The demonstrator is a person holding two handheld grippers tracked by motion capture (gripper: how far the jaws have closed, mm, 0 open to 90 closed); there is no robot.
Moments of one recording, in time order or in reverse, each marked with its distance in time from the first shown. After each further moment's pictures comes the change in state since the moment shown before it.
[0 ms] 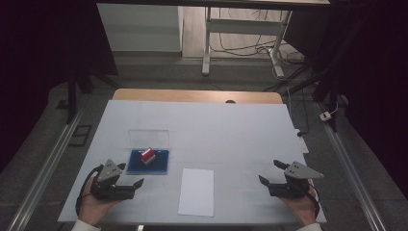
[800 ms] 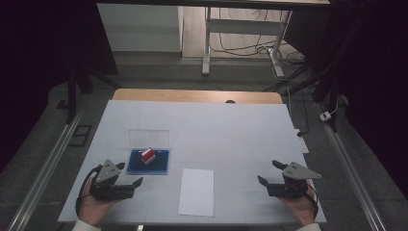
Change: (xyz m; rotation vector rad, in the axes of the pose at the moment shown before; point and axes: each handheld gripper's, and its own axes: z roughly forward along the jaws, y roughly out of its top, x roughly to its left) left arm 0.001 -0.002 -0.001 -0.025 0.019 -0.004; right arm 0.003 0.000 0.003 0.007 -0.005 -0.016
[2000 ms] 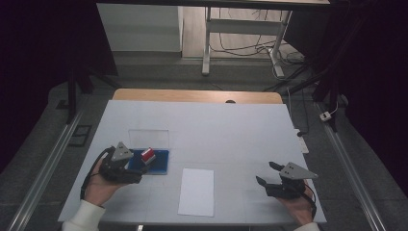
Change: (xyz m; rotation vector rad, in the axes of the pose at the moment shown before) left arm 0.006 0.056 0.015 0.116 -0.010 0.100; right arm 0.003 -0.002 0.005 0.017 0.015 -0.006
